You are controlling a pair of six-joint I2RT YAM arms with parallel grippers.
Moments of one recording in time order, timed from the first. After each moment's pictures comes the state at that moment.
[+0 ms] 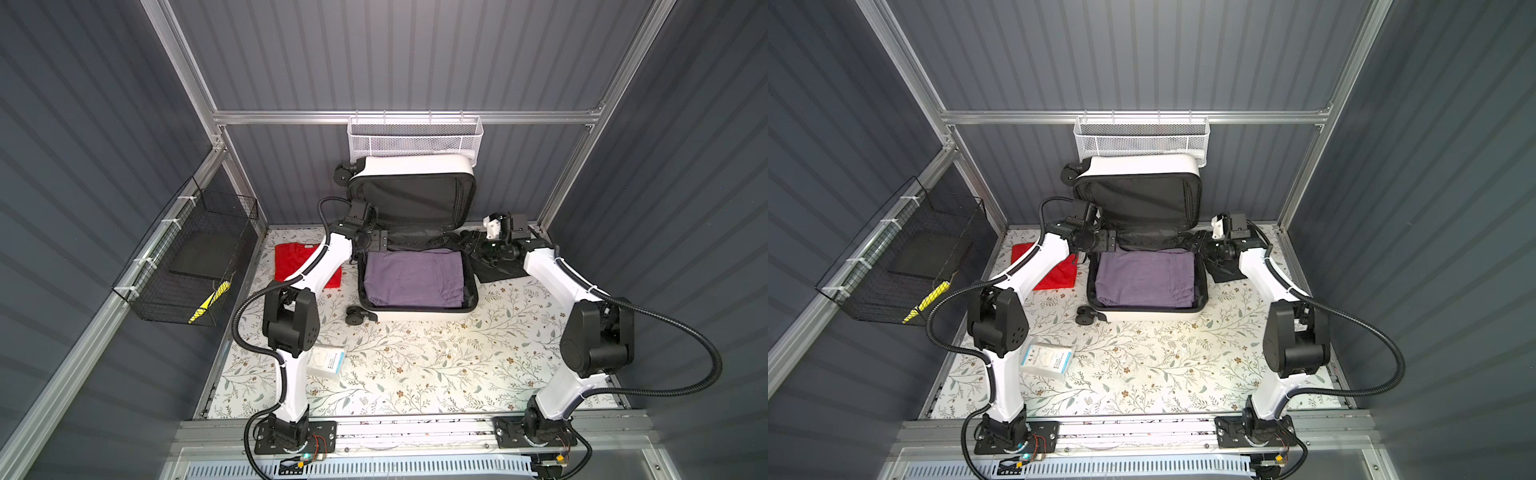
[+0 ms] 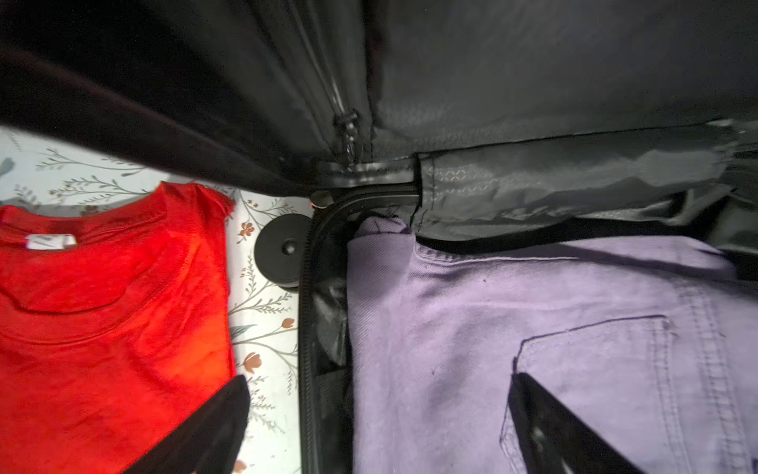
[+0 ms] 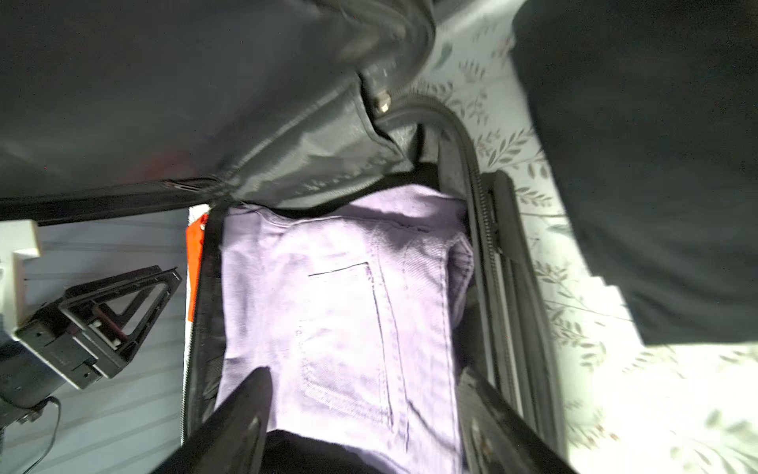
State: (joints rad) left arm -0.40 2.02 1.89 -0.71 -0.07 -0.24; right arm 0.13 1.71 1.42 -0.46 -0.42 0.56
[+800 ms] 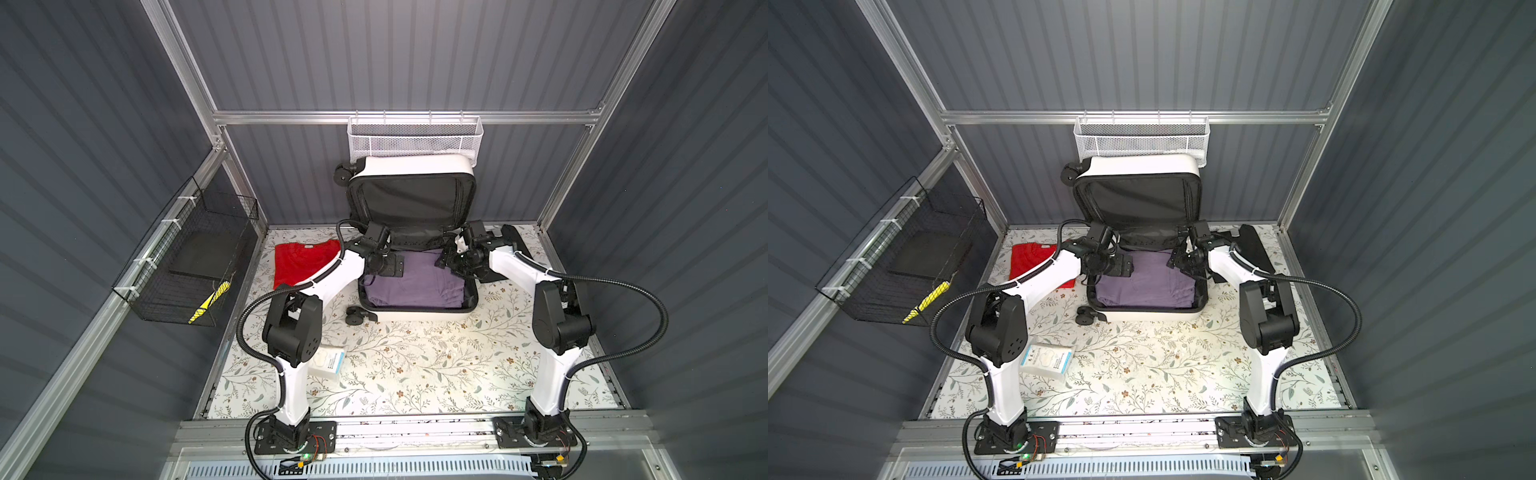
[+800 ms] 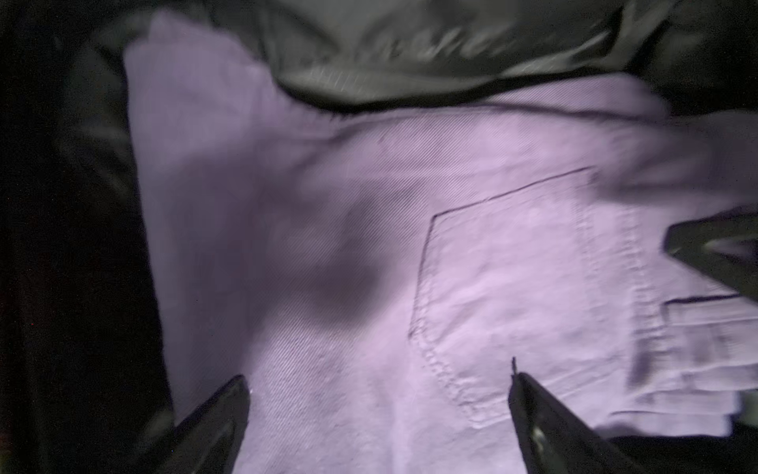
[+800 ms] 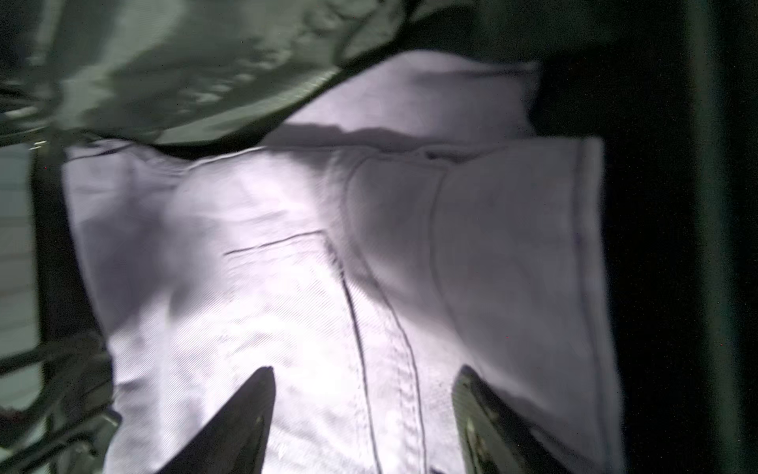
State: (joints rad) left arm -0.50 1.98 1.61 -0.62 0.05 -0.31; right arm 0.29 2.00 1.54 -0.55 -0.28 0.60
